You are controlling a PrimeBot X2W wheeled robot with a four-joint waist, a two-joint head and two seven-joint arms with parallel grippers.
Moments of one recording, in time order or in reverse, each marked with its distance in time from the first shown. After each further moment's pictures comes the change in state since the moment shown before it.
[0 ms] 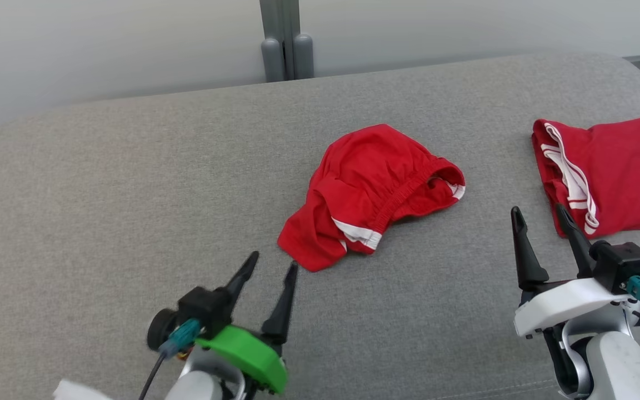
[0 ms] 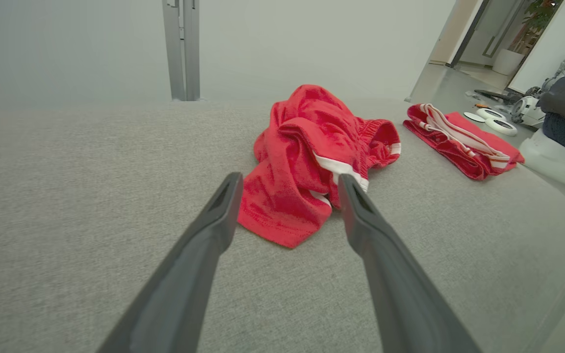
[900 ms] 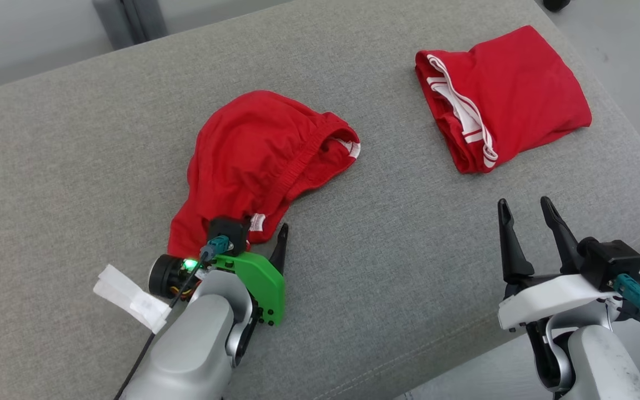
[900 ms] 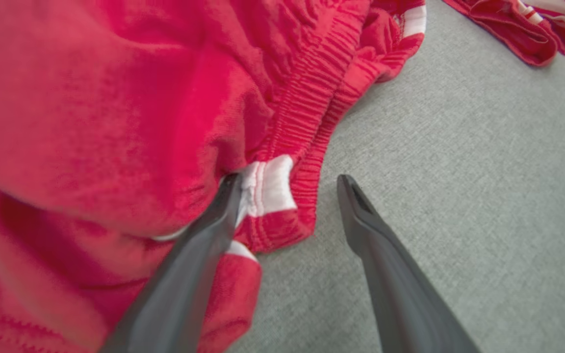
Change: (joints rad) left arm -0.439 -0.028 -0.266 0.565 -0.168 0.167 0.062; right arm -0.040 0.043 0.012 0.050 0.017 0.000 -0.061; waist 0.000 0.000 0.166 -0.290
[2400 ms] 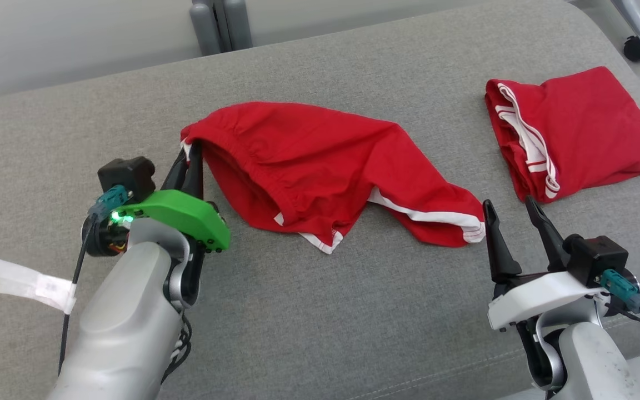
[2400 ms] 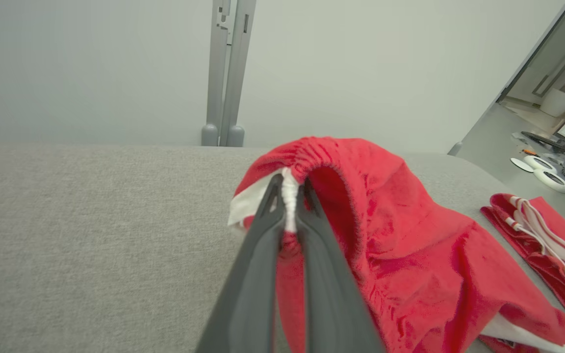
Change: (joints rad) left arm -0.091 0.100 0.131 -0.130 -0.232 0.002 -0.124; right arm -0.012 0.005 0.034 0.008 -0.001 0.000 0.018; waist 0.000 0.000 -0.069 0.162
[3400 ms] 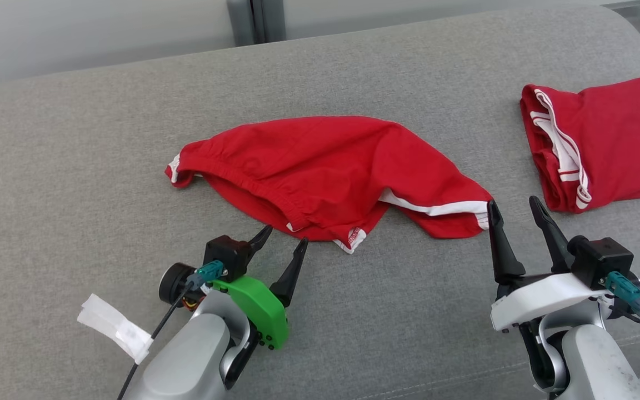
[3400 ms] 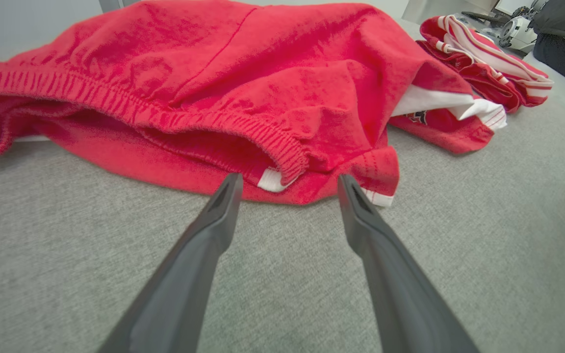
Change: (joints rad) left arm 0.166 -0.047 -0.166 0.014 0.187 -0.167 0.011; right arm 0.012 0.001 -0.008 -0.024 0.001 0.000 0.008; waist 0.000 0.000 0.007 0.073
